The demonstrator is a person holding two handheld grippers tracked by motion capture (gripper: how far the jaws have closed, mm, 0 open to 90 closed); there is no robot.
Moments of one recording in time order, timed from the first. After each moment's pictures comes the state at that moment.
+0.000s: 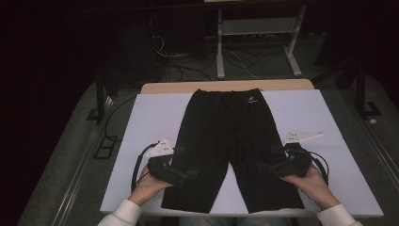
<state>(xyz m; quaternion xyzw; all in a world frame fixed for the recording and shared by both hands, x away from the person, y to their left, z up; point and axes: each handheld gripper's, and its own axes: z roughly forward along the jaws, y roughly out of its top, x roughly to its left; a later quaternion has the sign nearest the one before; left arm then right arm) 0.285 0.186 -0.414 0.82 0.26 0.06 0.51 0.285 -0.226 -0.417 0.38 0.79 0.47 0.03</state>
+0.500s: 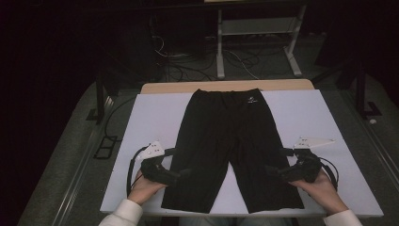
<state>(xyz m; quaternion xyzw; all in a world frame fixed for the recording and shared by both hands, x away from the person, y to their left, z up) 0.284 0.207 -0.427 0.80 0.30 0.07 0.52 0.272 -0.247 -0.426 0.39 0.79 0.48 0.06</state>
